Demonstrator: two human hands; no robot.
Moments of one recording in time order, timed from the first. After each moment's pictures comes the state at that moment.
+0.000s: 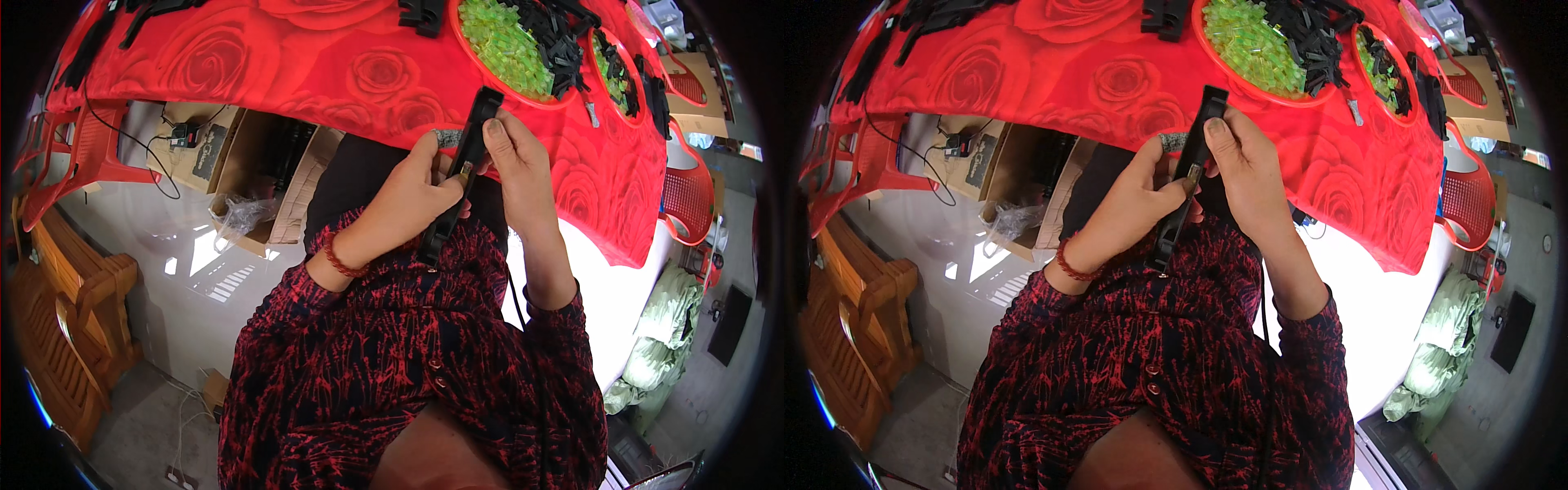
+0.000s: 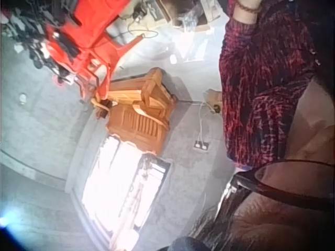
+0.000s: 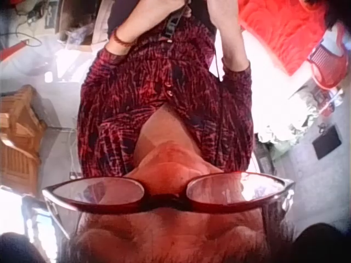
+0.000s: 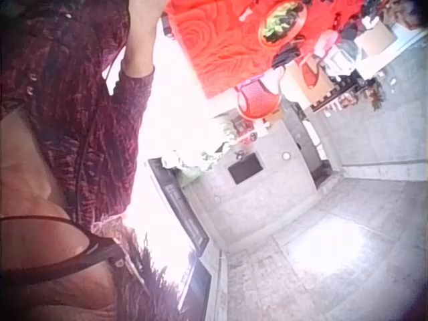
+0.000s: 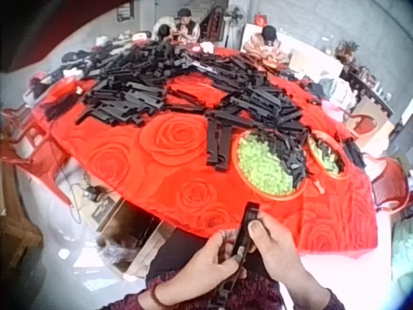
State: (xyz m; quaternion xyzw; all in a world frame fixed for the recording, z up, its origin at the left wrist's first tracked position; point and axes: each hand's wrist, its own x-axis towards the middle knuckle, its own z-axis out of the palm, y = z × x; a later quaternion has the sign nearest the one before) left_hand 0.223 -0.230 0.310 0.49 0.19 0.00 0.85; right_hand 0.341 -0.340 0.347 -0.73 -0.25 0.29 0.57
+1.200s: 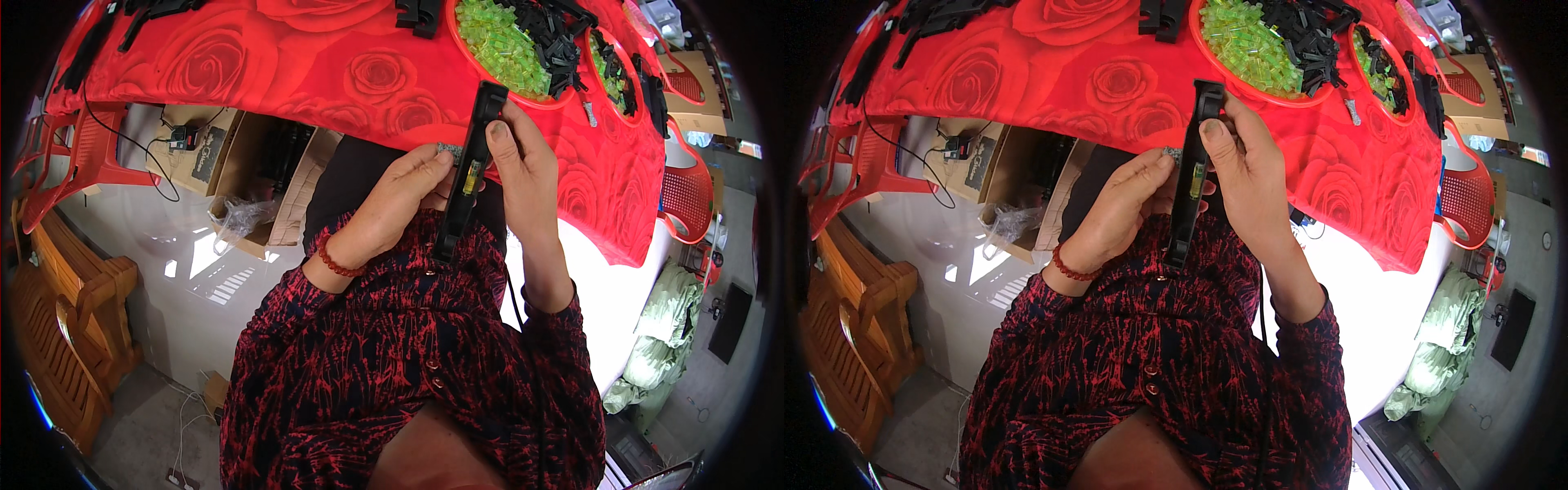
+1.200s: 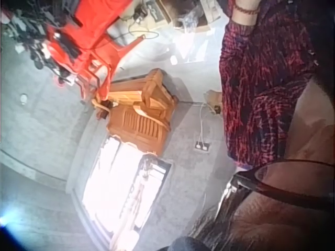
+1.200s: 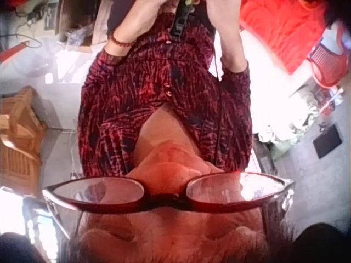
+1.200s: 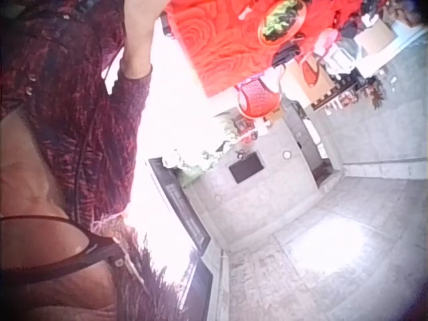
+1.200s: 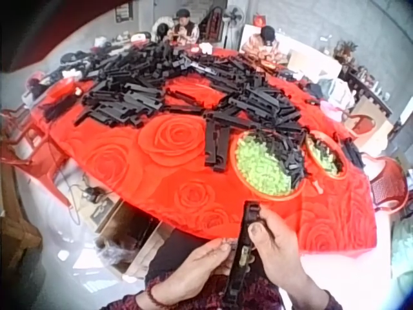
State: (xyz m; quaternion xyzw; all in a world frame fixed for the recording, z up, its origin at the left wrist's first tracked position) left_hand 0.215 -0.224 0.305 0.40 0.16 -0.01 0.90; right_hand 0.330 -0.338 0.361 -0.74 -0.29 0.20 0.58
